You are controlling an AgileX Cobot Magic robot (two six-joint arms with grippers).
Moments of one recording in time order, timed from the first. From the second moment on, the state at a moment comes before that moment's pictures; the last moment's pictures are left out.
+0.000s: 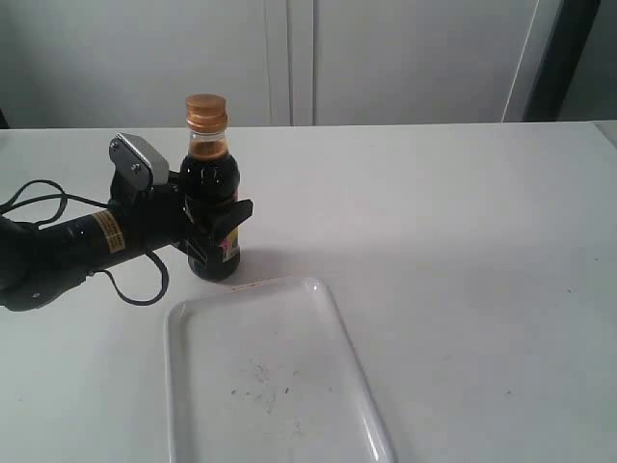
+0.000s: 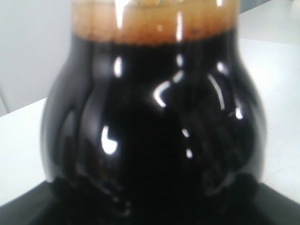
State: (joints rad) left arm -0.27 2.04 -0.87 0.74 -1.09 -0.25; right arm 0.08 0.28 -0.27 -0.01 -0.13 0.12
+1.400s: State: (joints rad) left arm -0.27 2.04 -0.87 0.74 -1.09 -0.25; right arm 0.46 1.17 -0.93 0.00 0.45 -0.13
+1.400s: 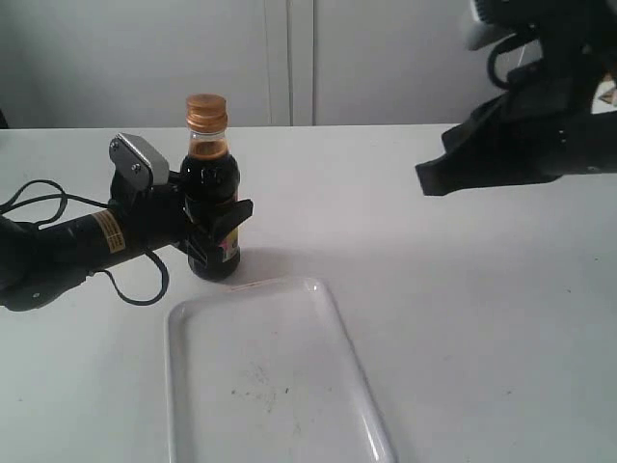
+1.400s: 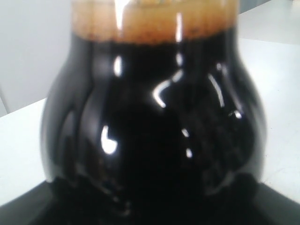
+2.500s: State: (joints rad) left arm -0.27 2.04 -0.87 0.74 -1.09 -0.24; right arm 0.60 1.55 -1.16 0.68 0.47 -0.70
